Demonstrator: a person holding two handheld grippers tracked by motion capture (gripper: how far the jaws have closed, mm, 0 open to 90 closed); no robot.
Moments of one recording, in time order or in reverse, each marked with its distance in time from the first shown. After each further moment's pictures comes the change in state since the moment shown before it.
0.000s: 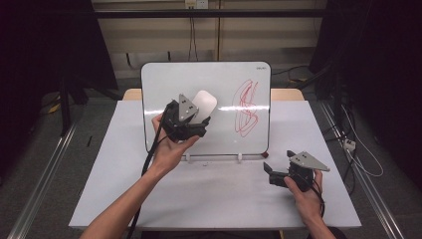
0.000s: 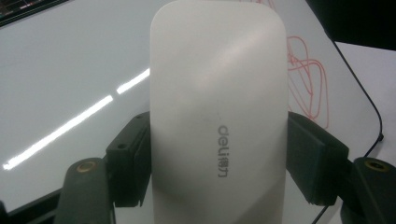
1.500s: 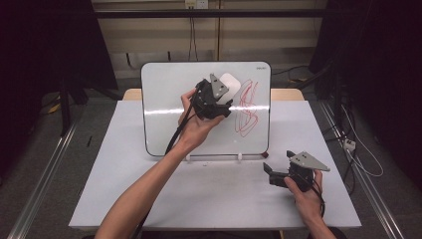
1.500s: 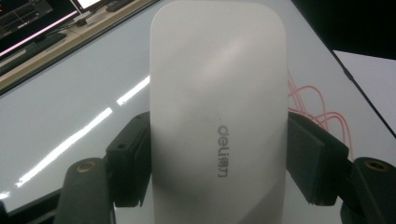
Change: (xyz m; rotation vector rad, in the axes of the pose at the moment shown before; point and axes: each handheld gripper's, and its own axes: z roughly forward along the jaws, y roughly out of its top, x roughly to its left) left arm -0.013 0.055 0.064 0.024 0.017 0.074; right arm 0.000 0.000 0.000 0.002 0.011 0.001
